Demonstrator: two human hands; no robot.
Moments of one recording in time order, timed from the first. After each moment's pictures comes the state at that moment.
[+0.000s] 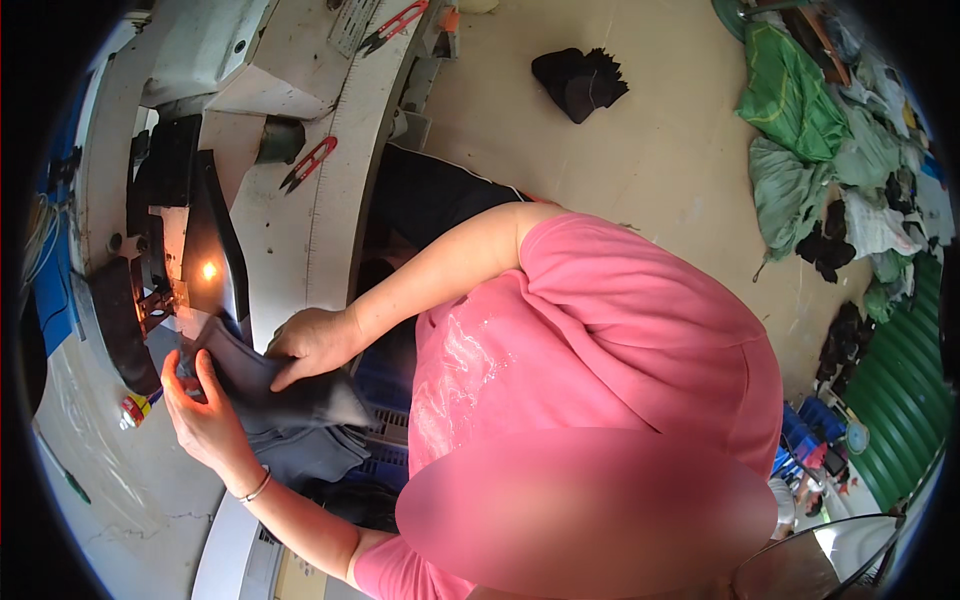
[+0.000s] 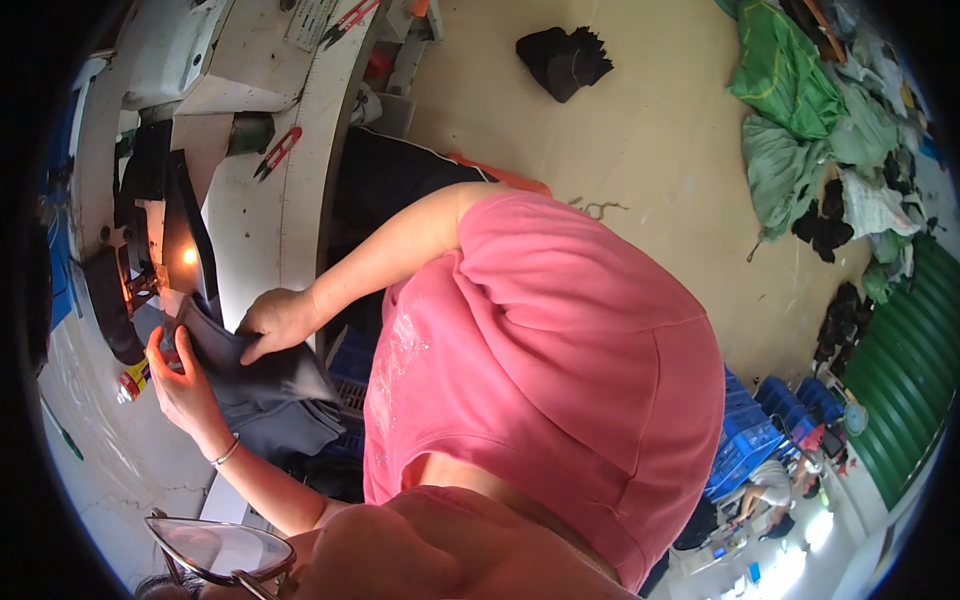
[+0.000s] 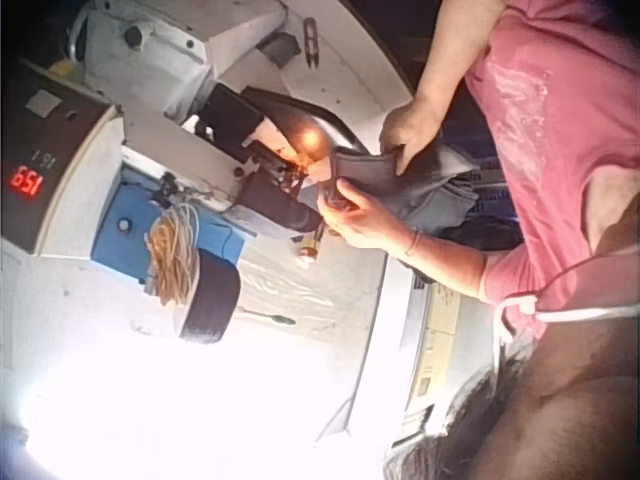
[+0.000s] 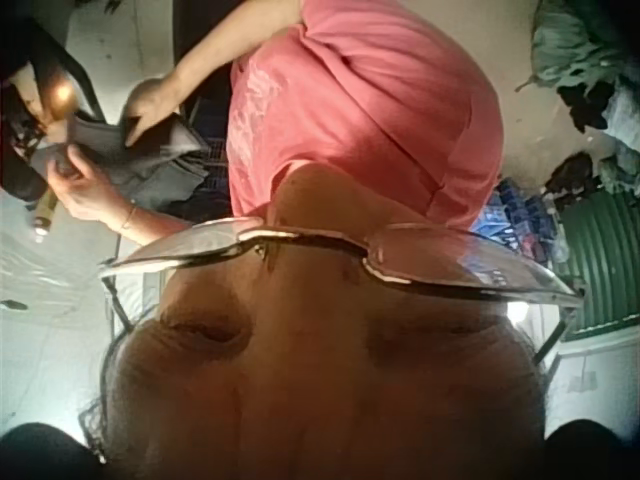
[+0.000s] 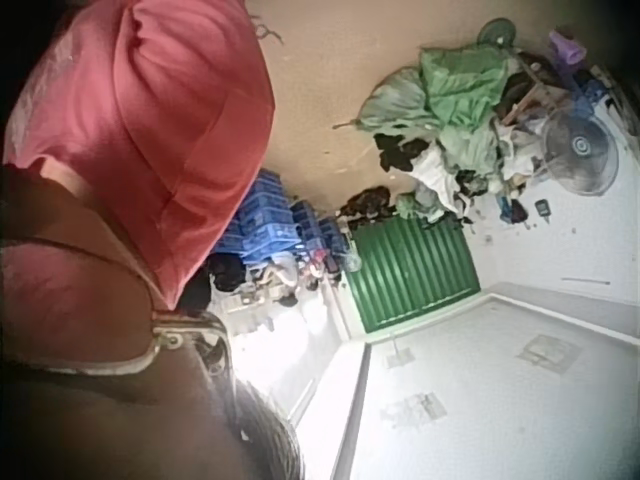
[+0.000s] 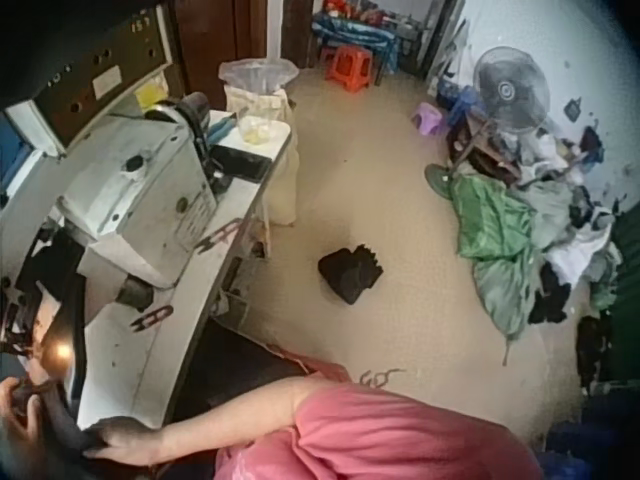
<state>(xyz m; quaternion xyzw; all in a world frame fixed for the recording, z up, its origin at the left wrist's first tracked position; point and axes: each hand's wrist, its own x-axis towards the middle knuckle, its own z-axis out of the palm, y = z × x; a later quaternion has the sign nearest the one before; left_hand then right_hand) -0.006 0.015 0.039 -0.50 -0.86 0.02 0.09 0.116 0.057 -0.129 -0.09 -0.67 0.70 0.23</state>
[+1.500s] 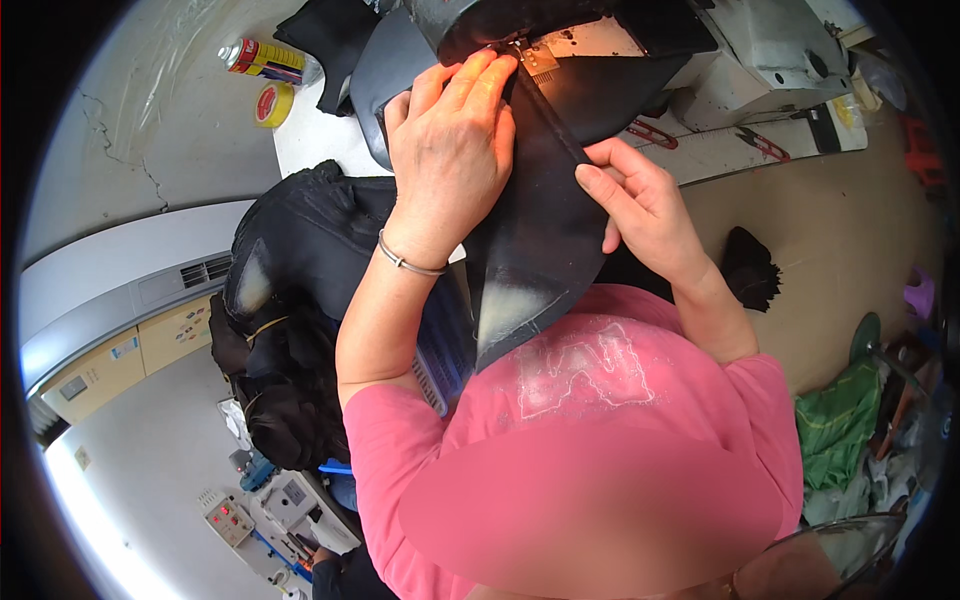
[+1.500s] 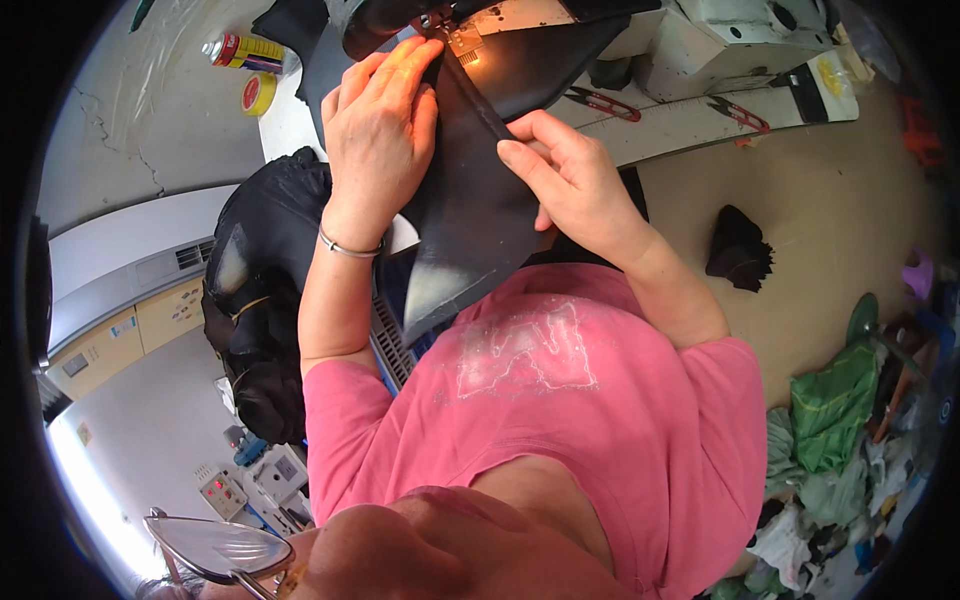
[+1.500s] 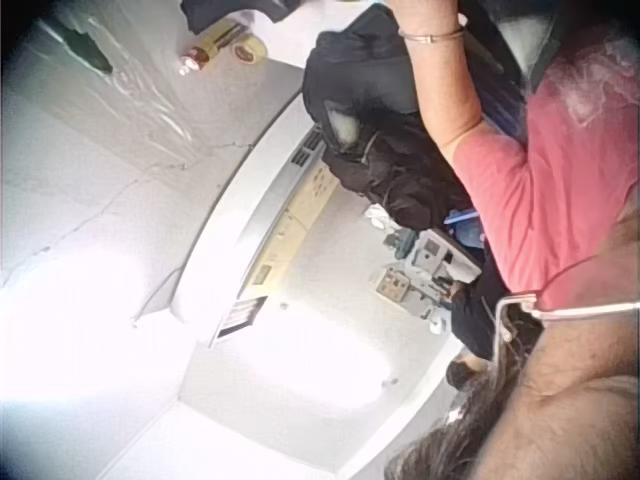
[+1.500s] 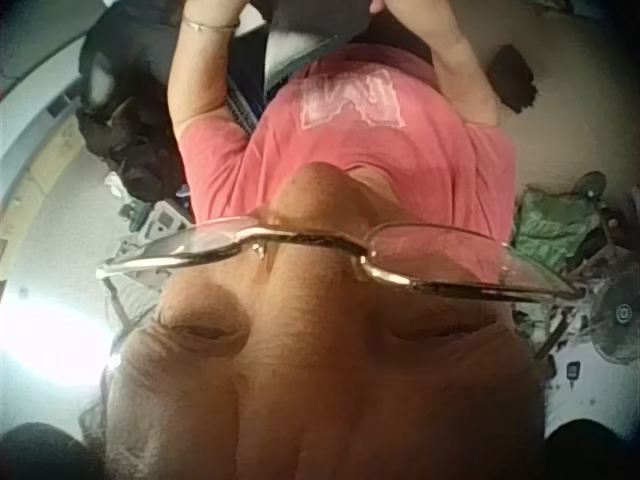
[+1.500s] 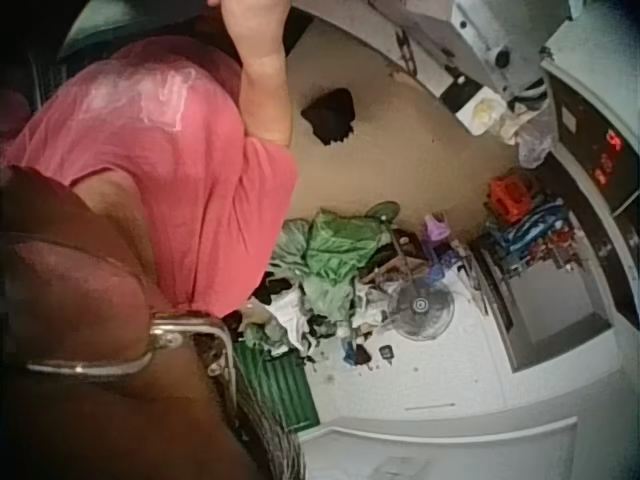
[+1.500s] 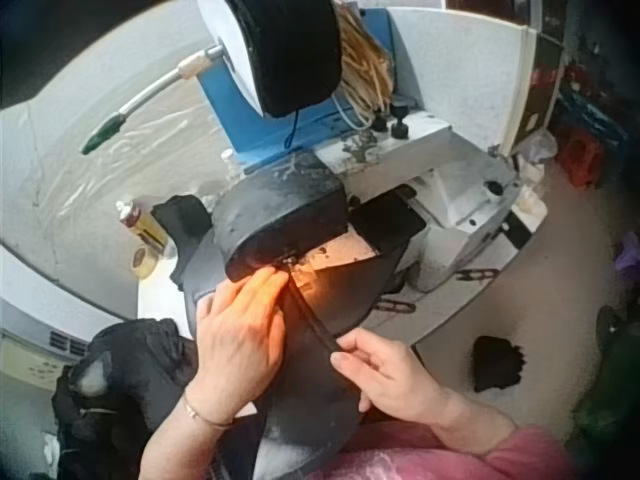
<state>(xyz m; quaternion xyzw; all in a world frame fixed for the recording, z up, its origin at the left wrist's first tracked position) 0.019 0.027 0.001 -0.57 -0.78 -0.15 0.21 0.201 0.142 -0.033 -0.19 -0.64 0.74 0.11</state>
